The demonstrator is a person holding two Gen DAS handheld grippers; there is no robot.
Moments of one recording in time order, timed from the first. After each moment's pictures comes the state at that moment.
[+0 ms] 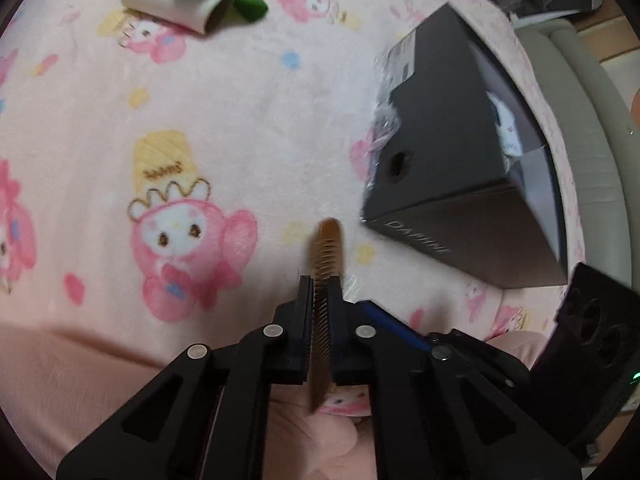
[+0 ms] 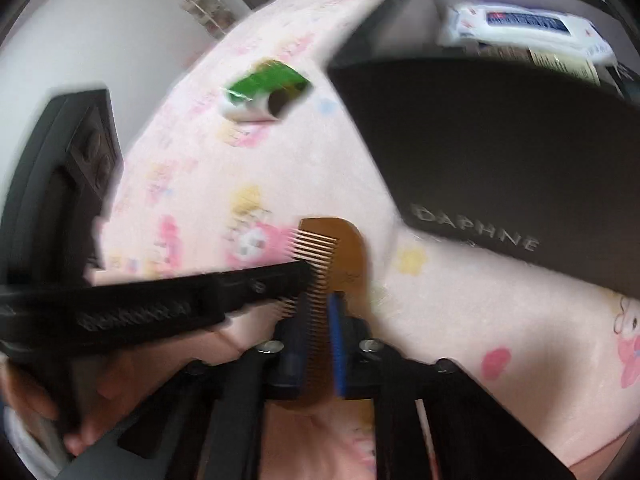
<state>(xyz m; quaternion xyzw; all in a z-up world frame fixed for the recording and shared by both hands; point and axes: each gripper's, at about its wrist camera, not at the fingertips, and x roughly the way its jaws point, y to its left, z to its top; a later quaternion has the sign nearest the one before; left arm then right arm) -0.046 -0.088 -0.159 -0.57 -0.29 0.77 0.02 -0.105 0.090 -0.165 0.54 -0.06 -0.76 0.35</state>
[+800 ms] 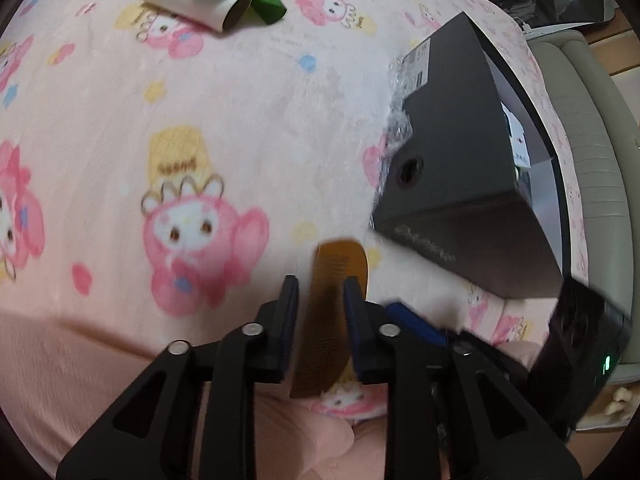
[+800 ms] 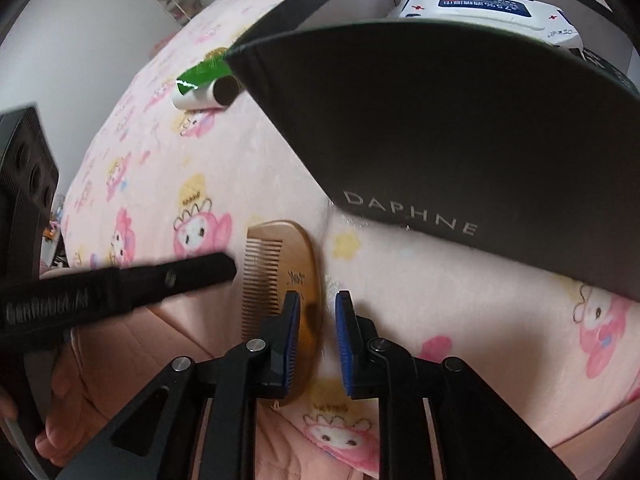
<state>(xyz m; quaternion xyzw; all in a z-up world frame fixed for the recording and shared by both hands) -0.069 -0.086 -0.180 -0.59 -0.29 0.76 -0.01 -0.109 0.100 -0.189 0.59 -0.02 -0.76 0.28</state>
